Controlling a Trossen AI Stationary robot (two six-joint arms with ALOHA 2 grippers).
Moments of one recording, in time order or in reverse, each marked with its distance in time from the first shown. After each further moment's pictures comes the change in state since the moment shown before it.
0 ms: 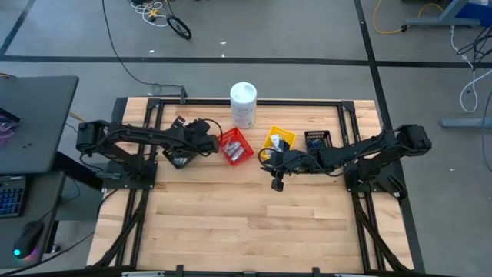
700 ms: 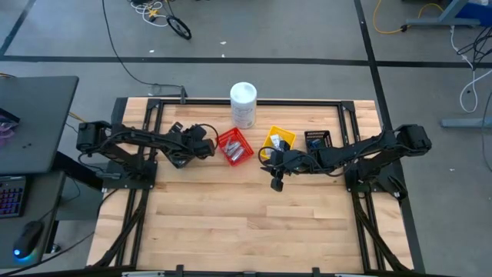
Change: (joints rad) left arm 0.016 0.003 -0.164 0.130 0.069 0.019; right arm 0.000 0.000 0.000 -0.003 -0.002 0.060
